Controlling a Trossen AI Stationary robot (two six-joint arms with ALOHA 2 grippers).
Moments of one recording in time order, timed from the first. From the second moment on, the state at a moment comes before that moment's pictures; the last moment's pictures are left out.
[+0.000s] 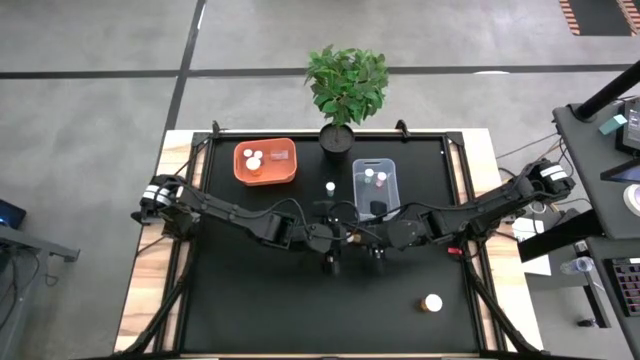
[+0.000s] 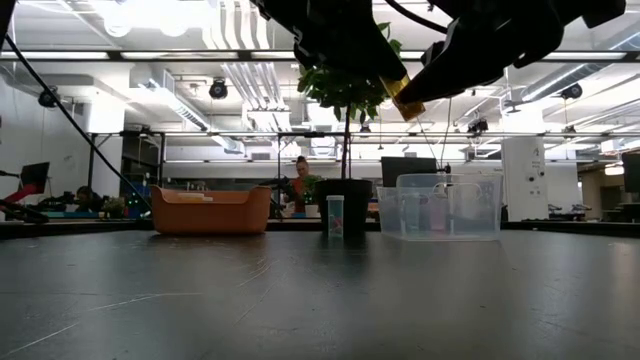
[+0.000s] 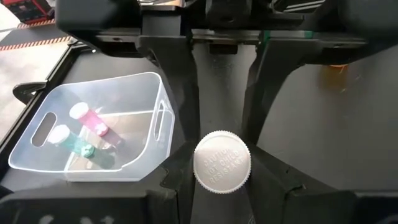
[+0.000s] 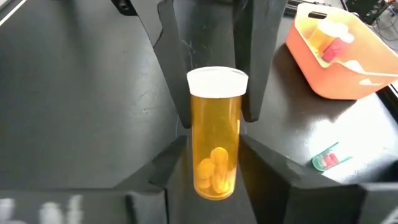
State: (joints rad) left arm -0.24 1.78 1.33 -0.11 -0.39 -0.01; right arm 0.29 1.37 0.73 0.06 0.32 0.00
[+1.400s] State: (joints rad) left arm -0.24 1.31 0.98 -0.18 -0.51 0.04; right arm 0.11 1.40 1.14 -0.78 0.29 0.08
